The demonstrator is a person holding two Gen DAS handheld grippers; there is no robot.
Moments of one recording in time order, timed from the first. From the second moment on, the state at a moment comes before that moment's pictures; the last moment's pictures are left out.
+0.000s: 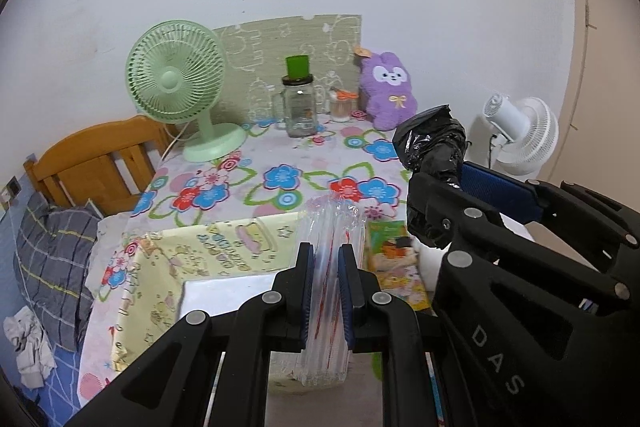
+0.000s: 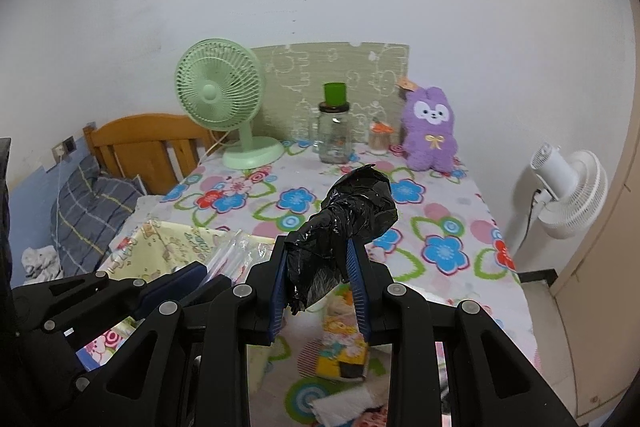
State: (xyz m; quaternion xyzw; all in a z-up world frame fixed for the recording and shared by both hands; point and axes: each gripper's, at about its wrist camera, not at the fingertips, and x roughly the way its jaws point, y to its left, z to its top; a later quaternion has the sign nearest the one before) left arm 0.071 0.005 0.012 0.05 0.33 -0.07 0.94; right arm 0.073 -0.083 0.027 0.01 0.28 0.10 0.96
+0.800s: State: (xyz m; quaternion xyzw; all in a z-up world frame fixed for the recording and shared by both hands) left arm 0.110 0.079 -0.025 0.04 0.36 -0.01 0.93; right arm 0.117 -0.005 -0.005 -0.01 0.32 0.17 0.93
